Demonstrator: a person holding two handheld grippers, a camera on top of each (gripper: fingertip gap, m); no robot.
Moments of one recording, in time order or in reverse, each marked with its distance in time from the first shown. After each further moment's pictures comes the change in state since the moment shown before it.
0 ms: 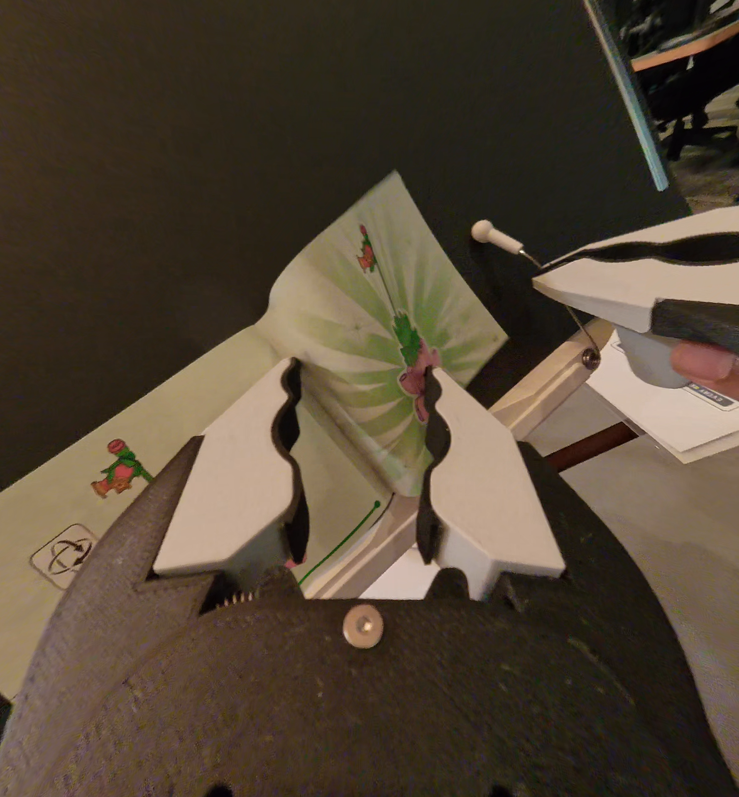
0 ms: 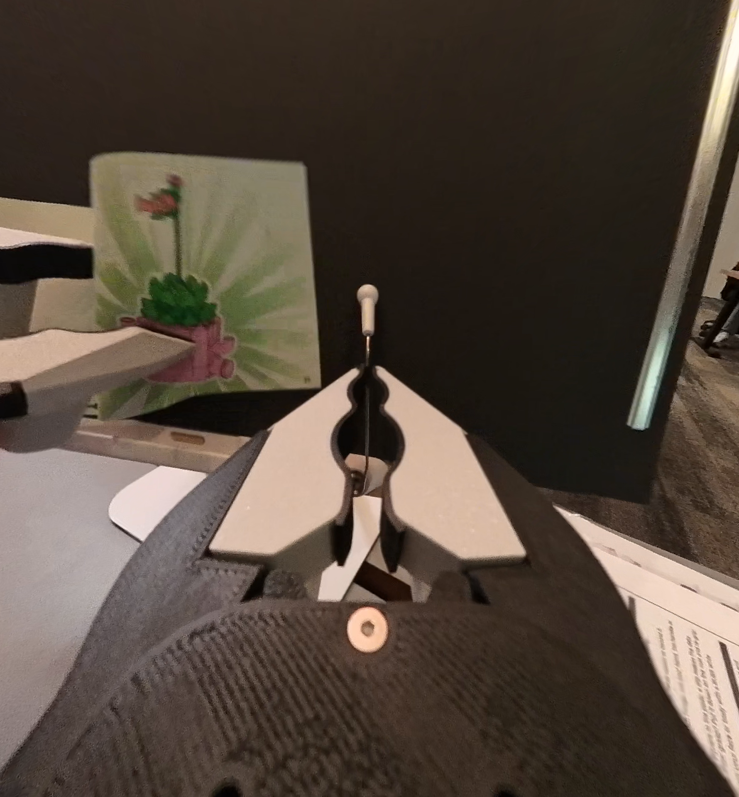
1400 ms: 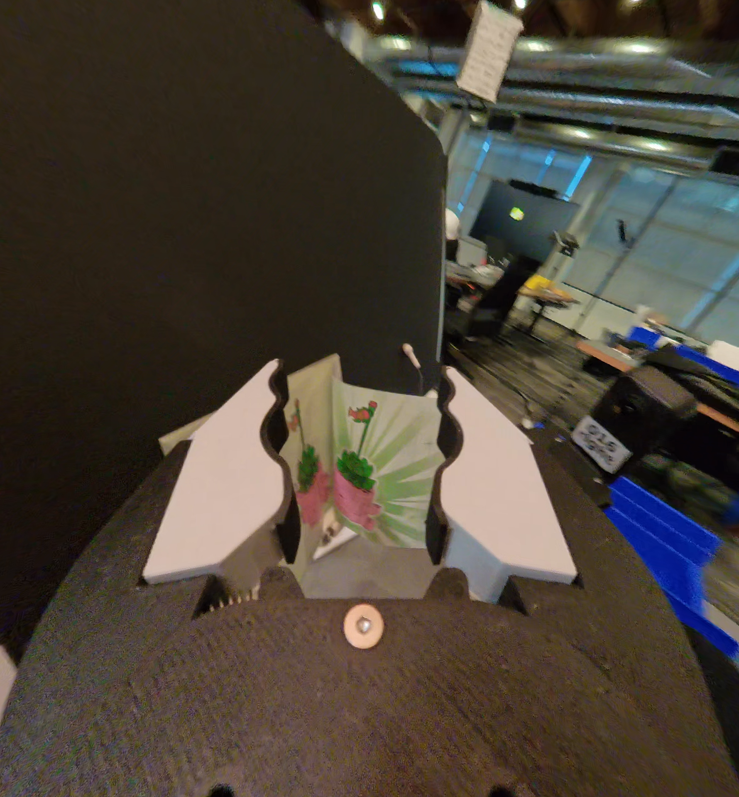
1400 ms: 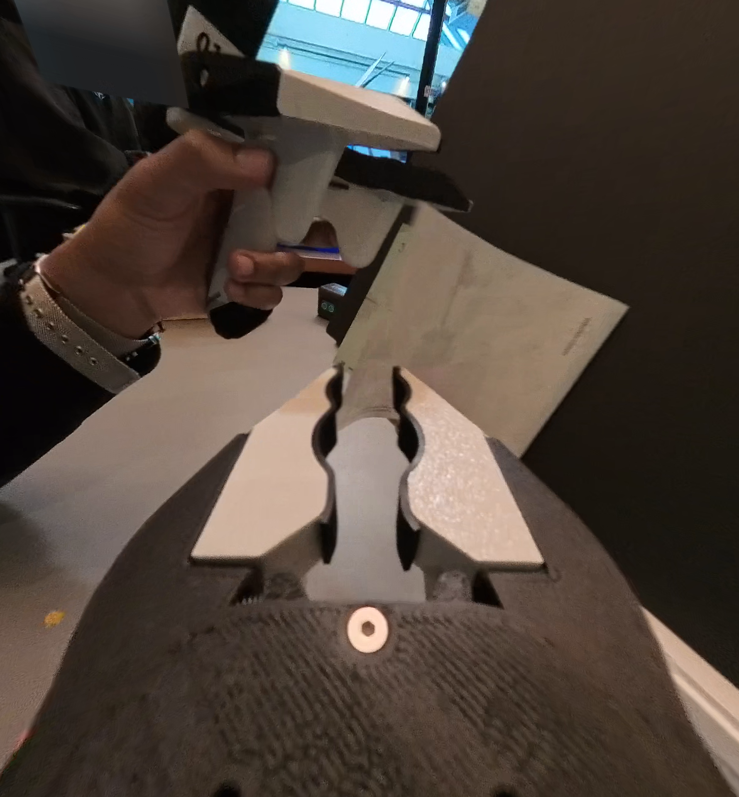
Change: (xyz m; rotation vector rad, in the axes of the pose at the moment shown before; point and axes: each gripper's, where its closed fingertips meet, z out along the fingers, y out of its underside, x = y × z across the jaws) left arm -0.098 -0.037 -0.079 0.124 0.536 -0.717; right arm -0.188 -0.029 -0.047 0.014 -0.839 -0.040
